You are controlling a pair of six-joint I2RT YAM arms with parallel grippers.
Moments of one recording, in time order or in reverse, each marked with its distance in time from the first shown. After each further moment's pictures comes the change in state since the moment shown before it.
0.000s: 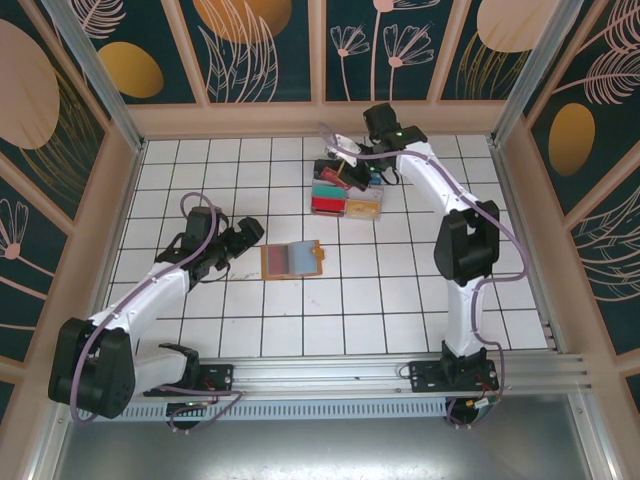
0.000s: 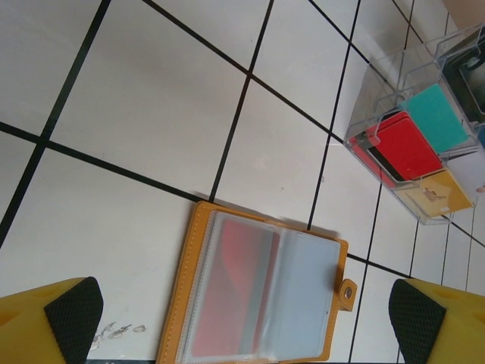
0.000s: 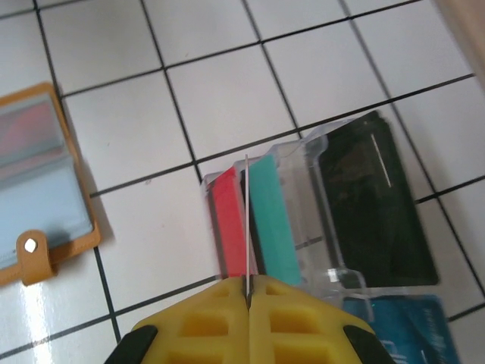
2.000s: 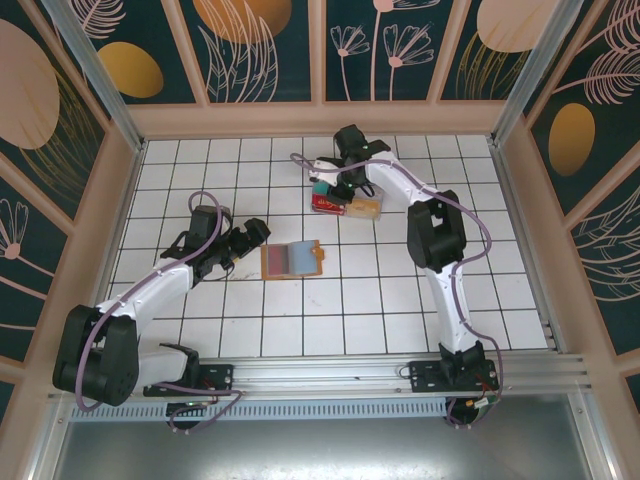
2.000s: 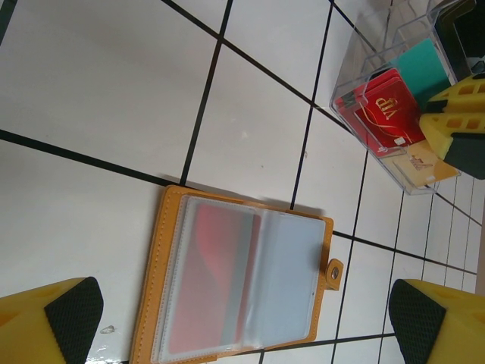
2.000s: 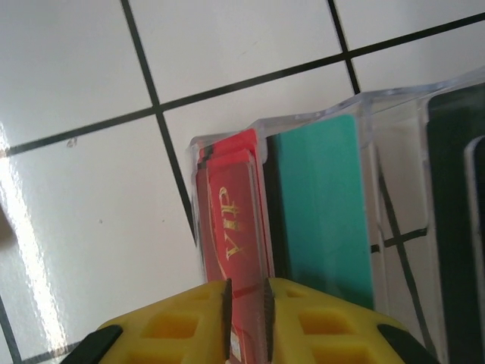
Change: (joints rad) left arm 0.000 0.059 0.000 0.050 0.098 0.016; right arm 0.077 0.239 0.109 0.000 0.191 -0.009
